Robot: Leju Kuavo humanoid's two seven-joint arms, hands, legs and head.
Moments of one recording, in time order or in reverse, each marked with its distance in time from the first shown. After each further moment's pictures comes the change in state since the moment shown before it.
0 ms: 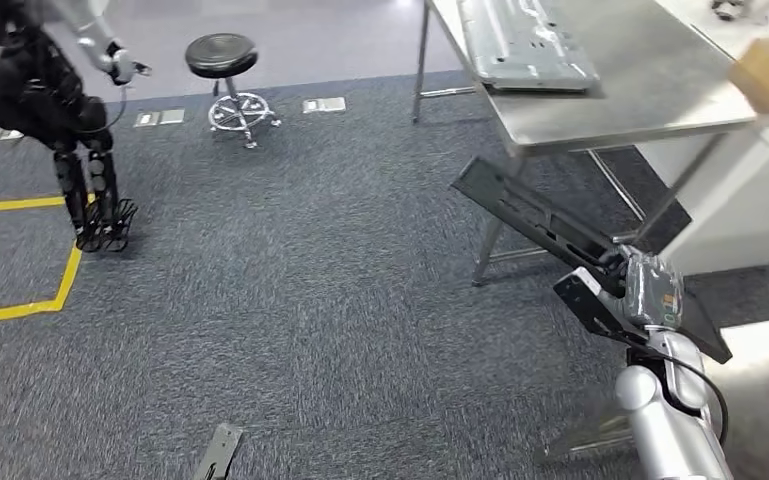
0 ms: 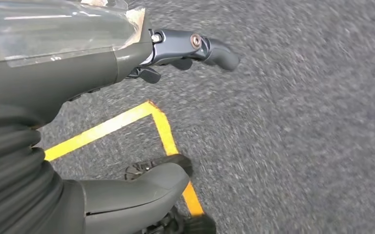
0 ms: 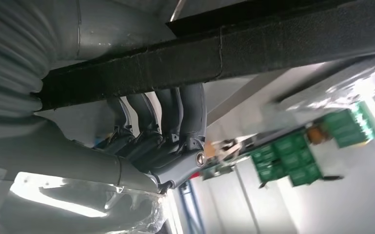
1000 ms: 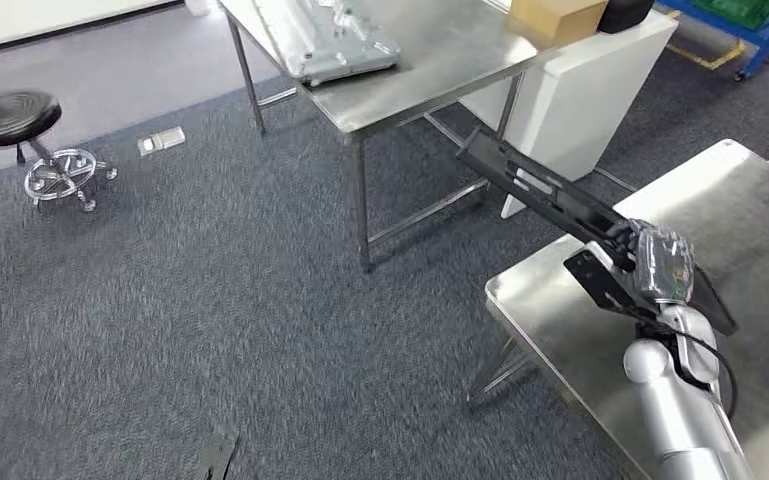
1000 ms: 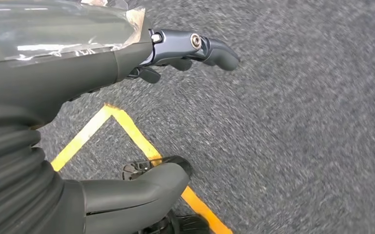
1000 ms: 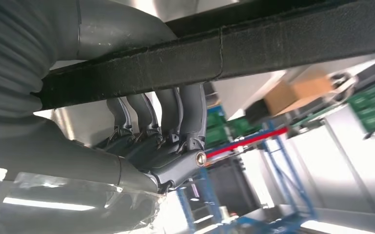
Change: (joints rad) left arm 0.012 -0.009 0.009 -0.002 0.038 0.024 -0.031; right arm -0.095 -0.018 0.006 0.038 -0.039 0.018 -0.037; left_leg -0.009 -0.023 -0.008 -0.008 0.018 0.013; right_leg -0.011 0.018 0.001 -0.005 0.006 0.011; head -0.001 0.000
